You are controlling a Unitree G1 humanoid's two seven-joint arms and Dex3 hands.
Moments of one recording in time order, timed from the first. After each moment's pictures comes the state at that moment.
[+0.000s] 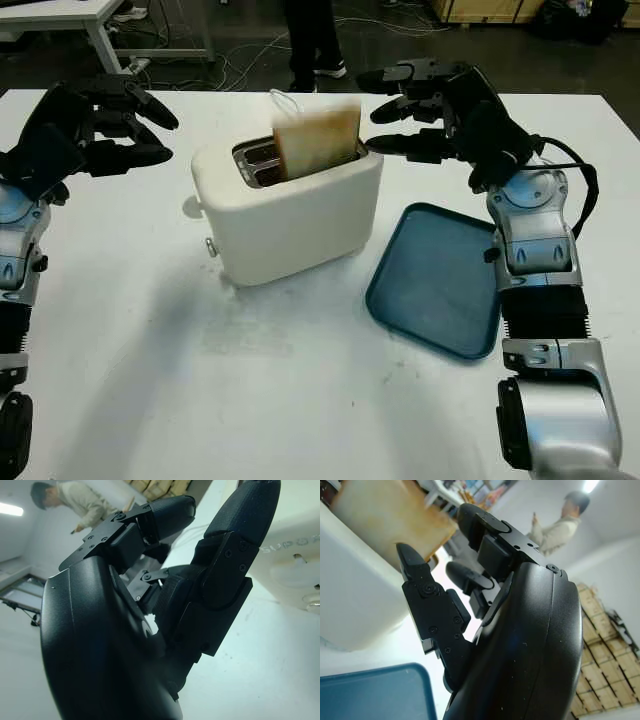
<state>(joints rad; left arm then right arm) -0.60 0.52 0.10 0.21 0.03 -0.08 -0.34 -0.70 -0.45 -0.06 0.27 0.03 -0.01 0.42</state>
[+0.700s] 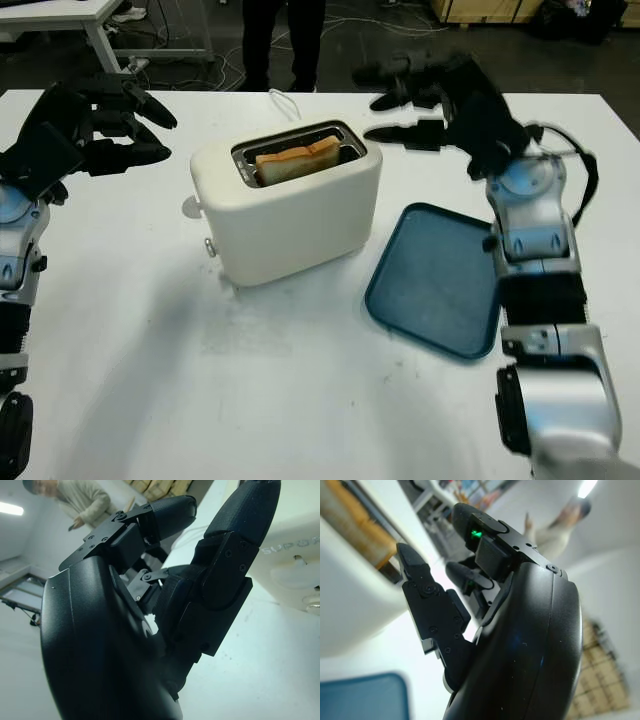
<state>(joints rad) -0.59 0.52 0.11 0.21 0.03 -0.08 -0.34 -0.87 -0.47 -0.01 0.39 -0.06 -0.16 0.43</state>
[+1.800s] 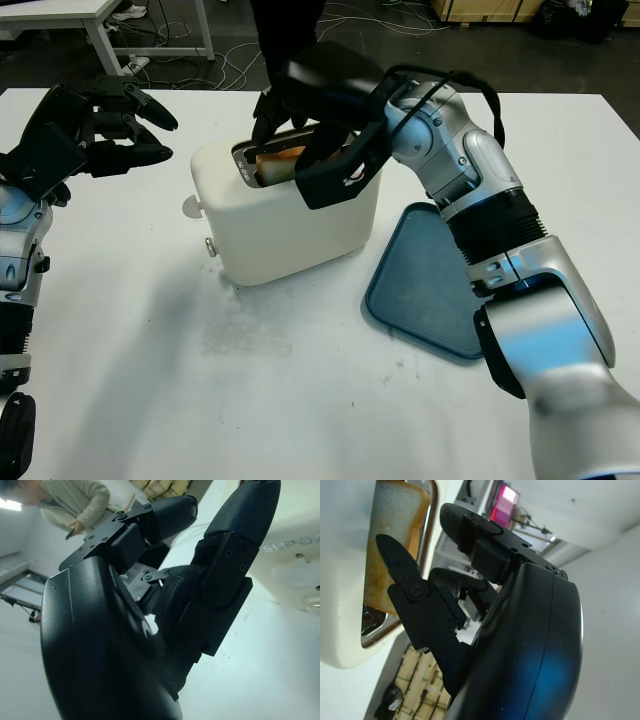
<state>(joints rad) -0.59 0.51 0.10 0.21 0.04 -0.06 -0.33 -1.07 -0.45 0.37 0.50 -0.57 -0.47 0.39</state>
